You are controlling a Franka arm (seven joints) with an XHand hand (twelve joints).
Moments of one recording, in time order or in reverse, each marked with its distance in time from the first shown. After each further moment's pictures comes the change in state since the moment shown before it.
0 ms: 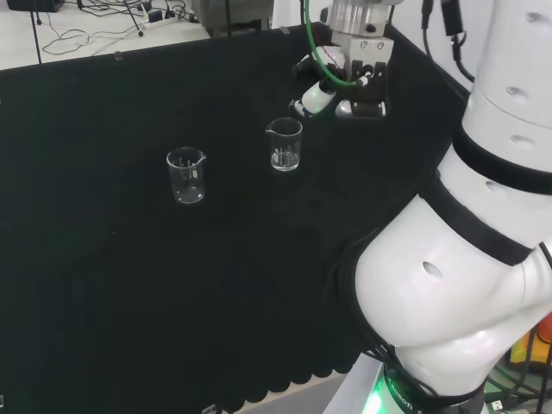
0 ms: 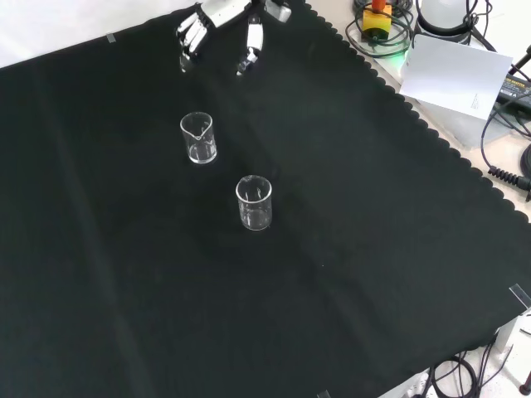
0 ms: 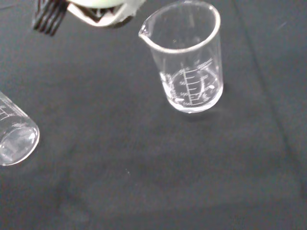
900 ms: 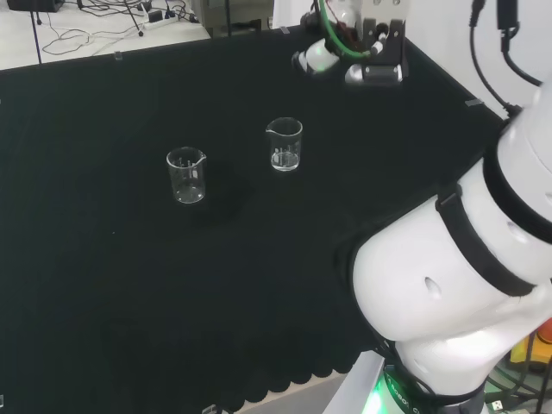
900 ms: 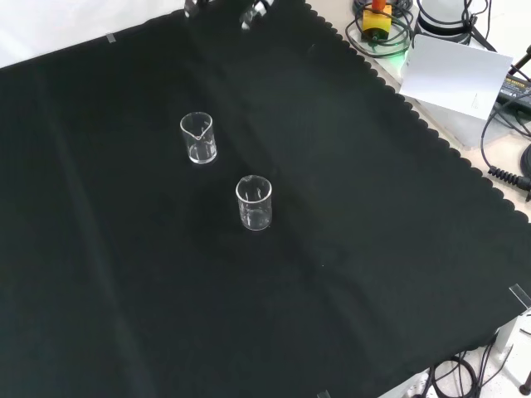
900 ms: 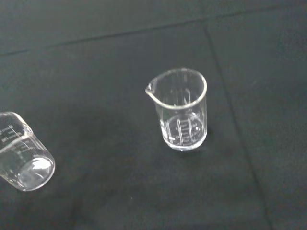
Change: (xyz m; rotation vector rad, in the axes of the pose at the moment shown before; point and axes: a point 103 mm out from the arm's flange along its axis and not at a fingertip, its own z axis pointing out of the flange) arm 0.020 -0.057 -0.071 -0.093 -0.068 0.035
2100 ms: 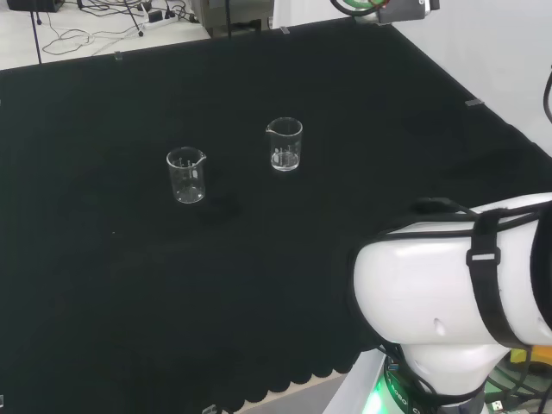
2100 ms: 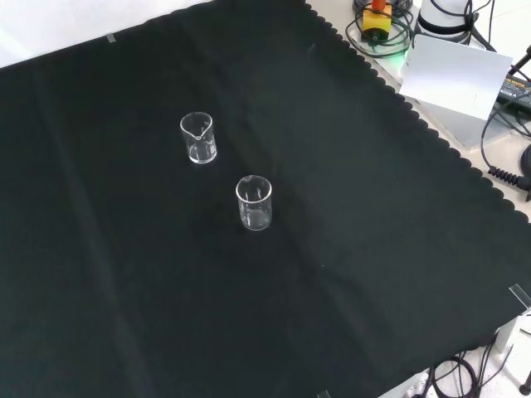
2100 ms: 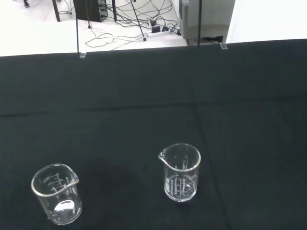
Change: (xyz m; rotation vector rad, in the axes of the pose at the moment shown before) arm 0.063 -0.135 -0.133 -0.193 -0.124 0.018
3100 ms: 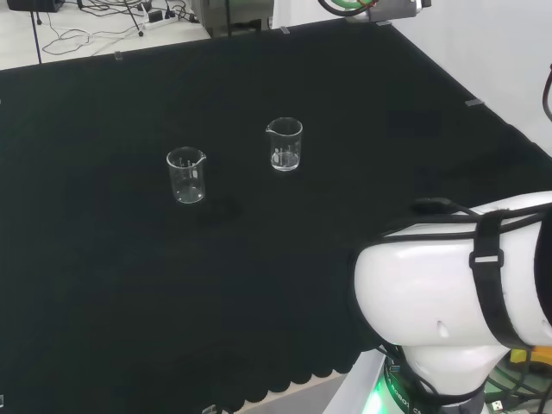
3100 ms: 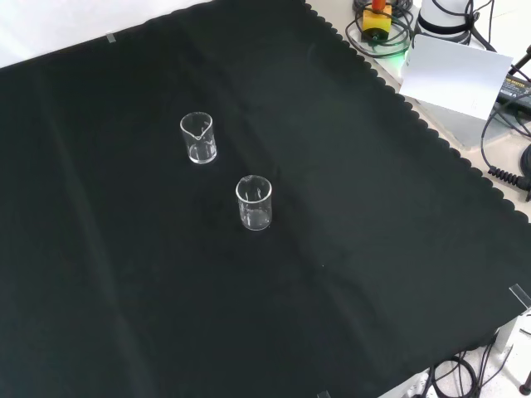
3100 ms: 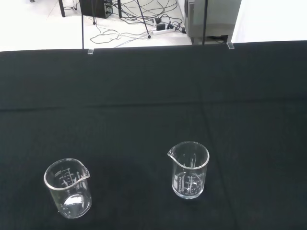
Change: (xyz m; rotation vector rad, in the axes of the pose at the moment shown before) arm 0.018 -0.008 -0.008 0.005 -0.017 -0.022
